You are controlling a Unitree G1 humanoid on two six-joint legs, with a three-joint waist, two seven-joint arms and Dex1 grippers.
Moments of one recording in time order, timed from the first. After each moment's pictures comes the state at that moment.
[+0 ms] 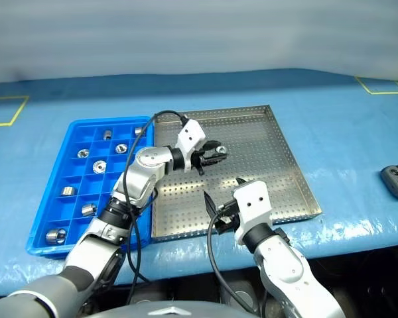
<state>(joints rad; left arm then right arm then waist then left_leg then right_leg) -0.62 0.15 -0.19 0.14 -0.05 0.44 -0.70 0.20 -0.31 0.27 -0.98 0.28 0.80 0.04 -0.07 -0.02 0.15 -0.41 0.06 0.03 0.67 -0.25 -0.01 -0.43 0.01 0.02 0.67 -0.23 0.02</state>
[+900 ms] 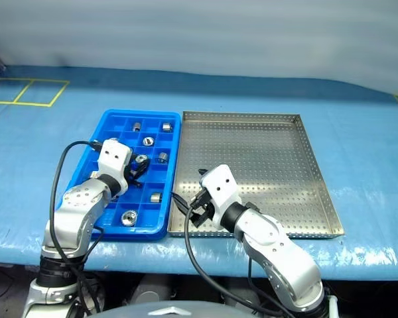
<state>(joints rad) -0.18 0.33 0.03 -0.36 -0.05 0.76 -0.34 -0.04 -0.28 0.34 -0.80 0.33 0.82 0.26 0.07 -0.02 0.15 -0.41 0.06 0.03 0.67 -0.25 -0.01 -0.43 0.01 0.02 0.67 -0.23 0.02</state>
